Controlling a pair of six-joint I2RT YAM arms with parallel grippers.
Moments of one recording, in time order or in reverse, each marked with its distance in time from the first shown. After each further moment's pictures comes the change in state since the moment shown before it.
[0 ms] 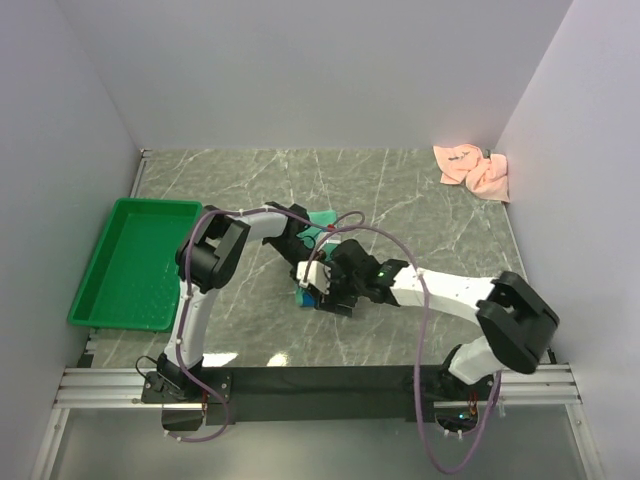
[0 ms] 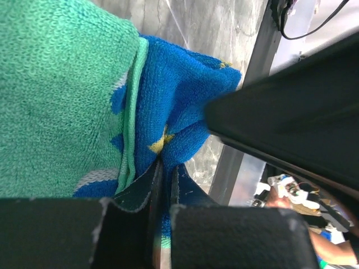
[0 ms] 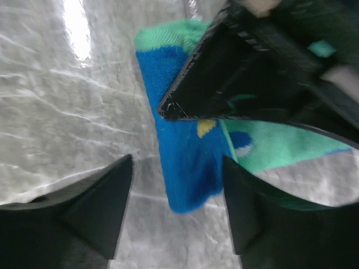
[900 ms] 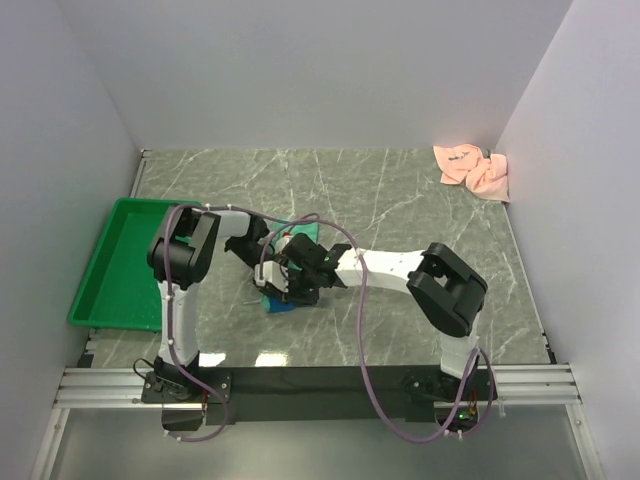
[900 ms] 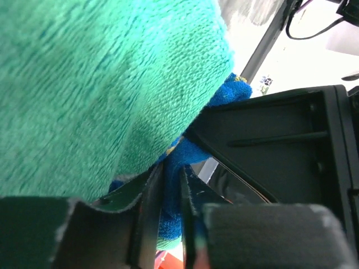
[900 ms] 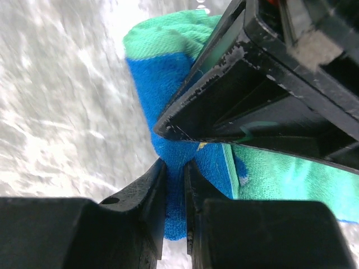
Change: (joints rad) left arm 0.224 -0.093 -0.225 -0.081 -0.059 -0.068; right arm 0.101 0.426 0.402 -0.143 -0.105 0.013
